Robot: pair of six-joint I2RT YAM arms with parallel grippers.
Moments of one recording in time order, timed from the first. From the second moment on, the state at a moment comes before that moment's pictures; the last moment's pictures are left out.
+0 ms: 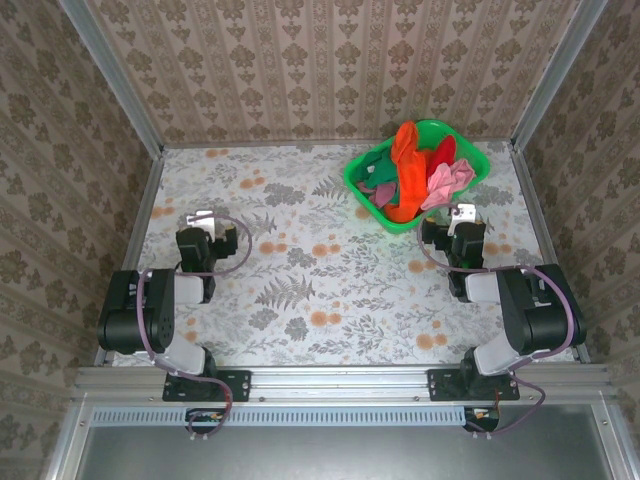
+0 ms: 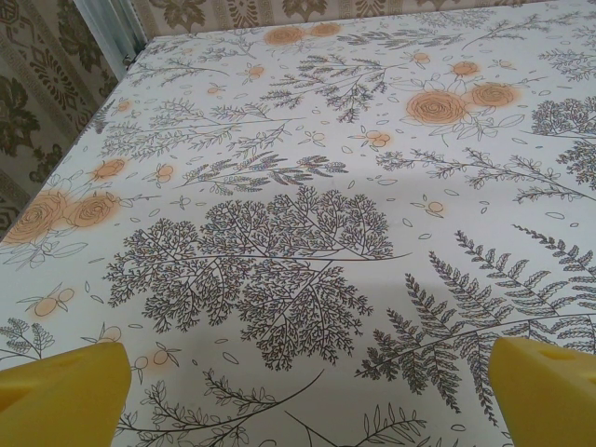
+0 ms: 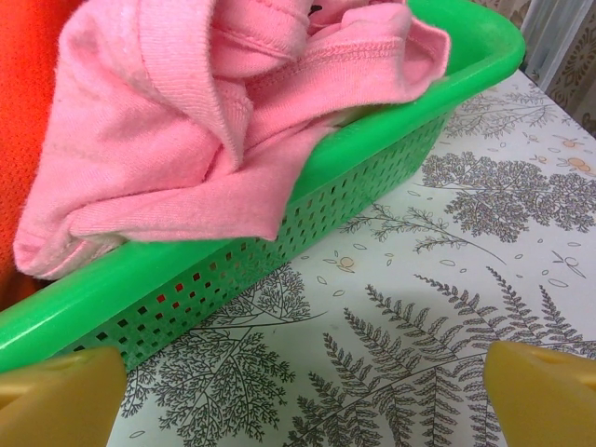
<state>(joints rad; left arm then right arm) -0.04 1.54 0.38 0.76 -0.10 0.07 0.04 1.53 0.39 0.78 0.20 0.05</state>
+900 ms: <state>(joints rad) -0.50 1.02 0.60 0.08 -0.09 0.14 0.00 0.98 0.75 -0.28 0.22 0.35</state>
